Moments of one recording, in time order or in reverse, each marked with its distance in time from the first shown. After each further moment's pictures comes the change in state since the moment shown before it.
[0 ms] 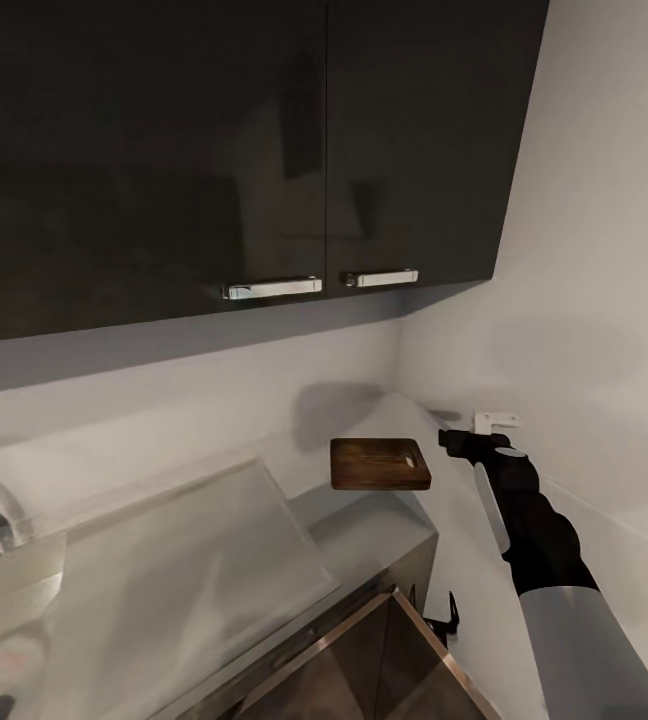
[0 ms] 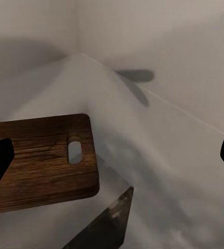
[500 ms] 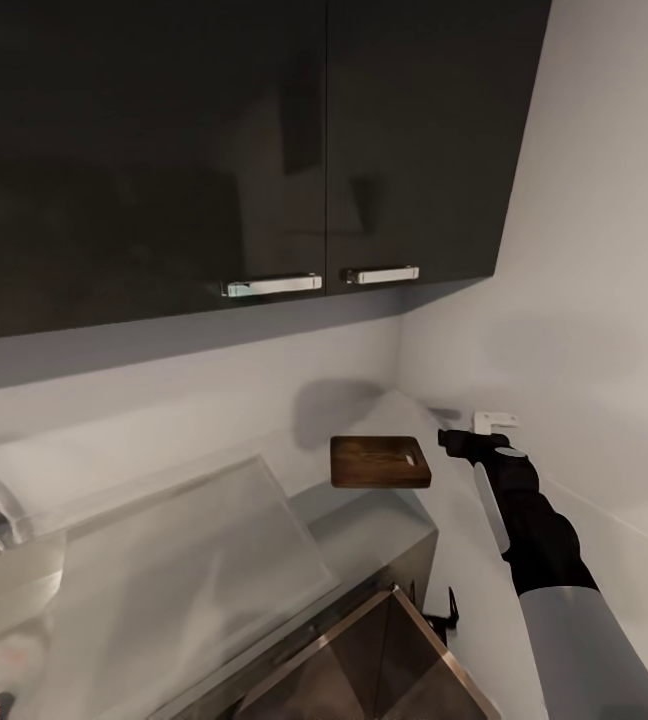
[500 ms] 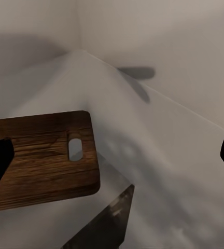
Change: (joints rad) left arm -0.001 -0.001 0.000 0.021 0.000 0.000 0.000; right arm 0.000 0.001 0.000 0.000 -0.003 0.000 0.000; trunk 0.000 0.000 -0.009
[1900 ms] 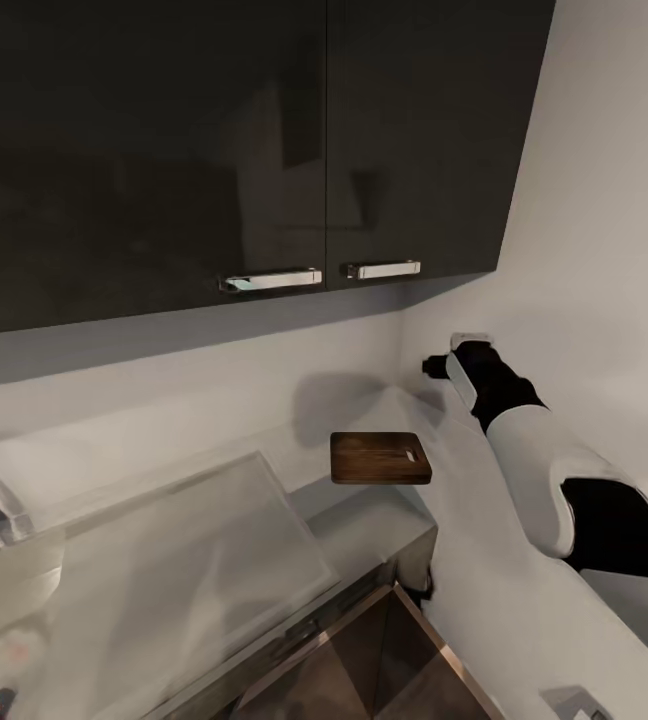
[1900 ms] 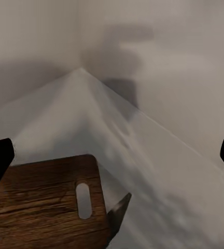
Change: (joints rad) left arm 0.000 -0.022 -0.001 0.063 -0.001 -0.032 -0.001; right arm -0.635 0.025 0.011 0.749 0.010 -0.027 -0.092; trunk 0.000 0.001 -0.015
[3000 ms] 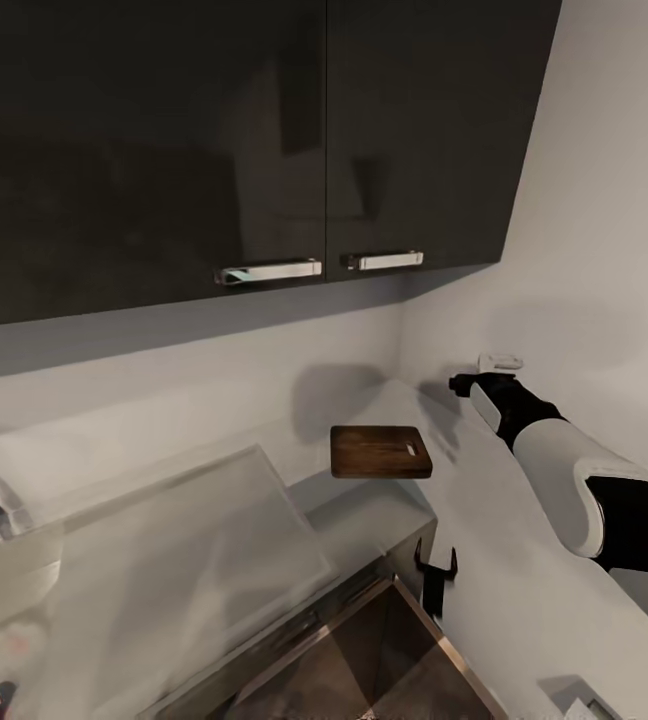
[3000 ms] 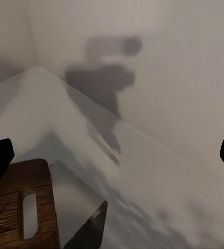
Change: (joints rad) left arm 0.000 -0.002 0.001 0.036 0.000 -0.003 0.000; right arm 0.006 -0.100 0.001 0.213 -0.001 -0.284 0.001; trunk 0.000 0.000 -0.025
